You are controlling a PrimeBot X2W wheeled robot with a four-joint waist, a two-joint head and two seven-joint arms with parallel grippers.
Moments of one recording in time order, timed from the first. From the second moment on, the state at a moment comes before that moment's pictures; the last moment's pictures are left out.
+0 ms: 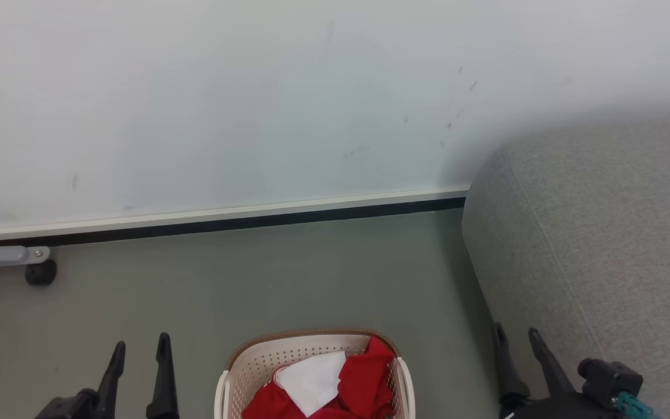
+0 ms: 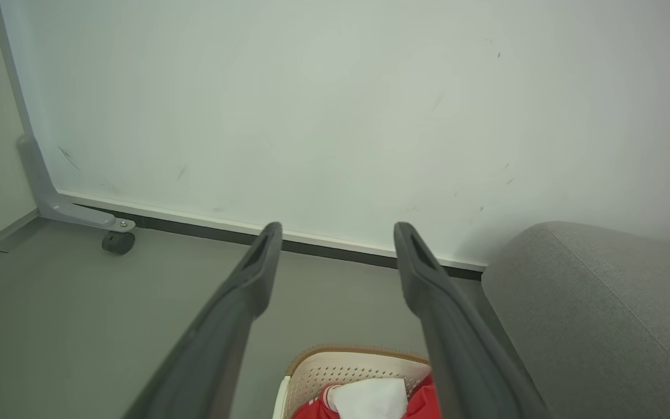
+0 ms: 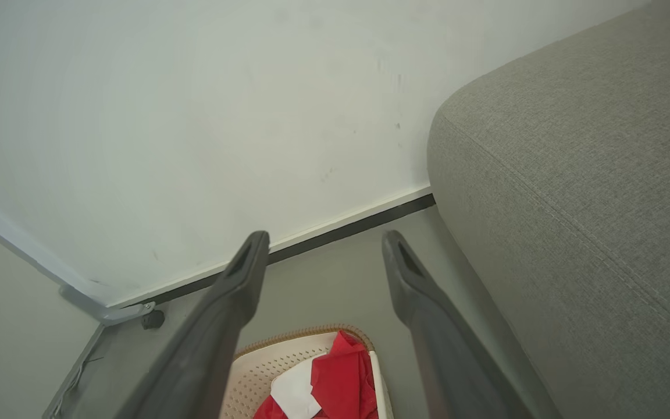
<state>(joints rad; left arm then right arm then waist) 0.07 0.12 -0.09 0.12 -0.47 0.04 -0.18 -0.05 -0.10 0.30 0.24 0.57 -0.07 -0.18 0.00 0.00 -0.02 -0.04</state>
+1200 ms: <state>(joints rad) 0.12 0.12 -0.08 0.12 -0.23 0.05 -0.25 -0.05 -0.11 0.38 0.23 0.31 -0.10 -0.25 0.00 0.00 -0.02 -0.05</state>
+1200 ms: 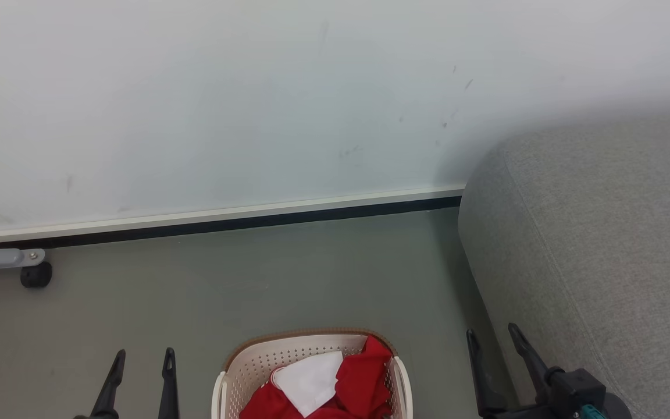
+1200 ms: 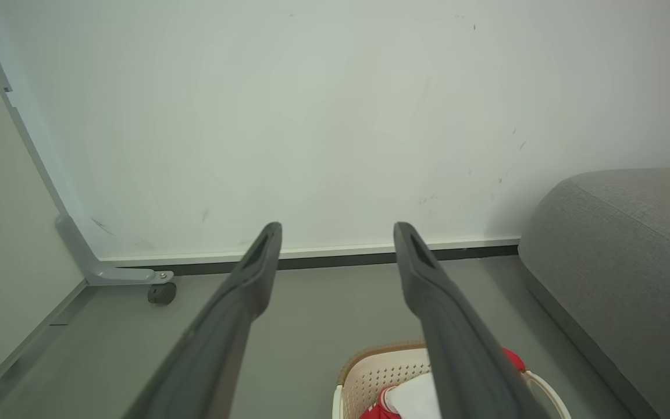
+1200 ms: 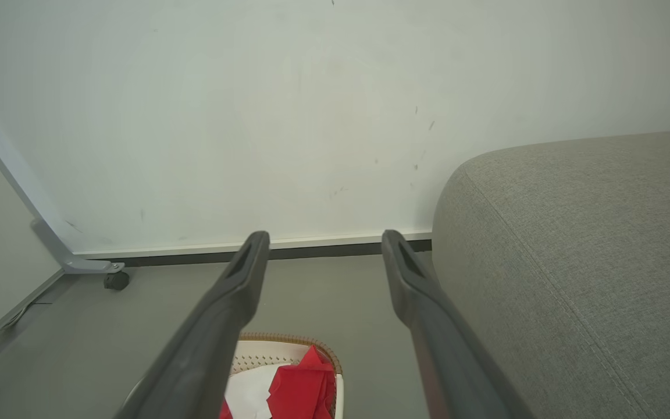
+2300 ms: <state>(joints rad) 0.06 0.11 -0.12 0.11 -0.18 -0.02 -0.25 -0.06 -0.11 0.32 0.13 0.27 -0.10 -0.25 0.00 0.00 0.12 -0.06</state>
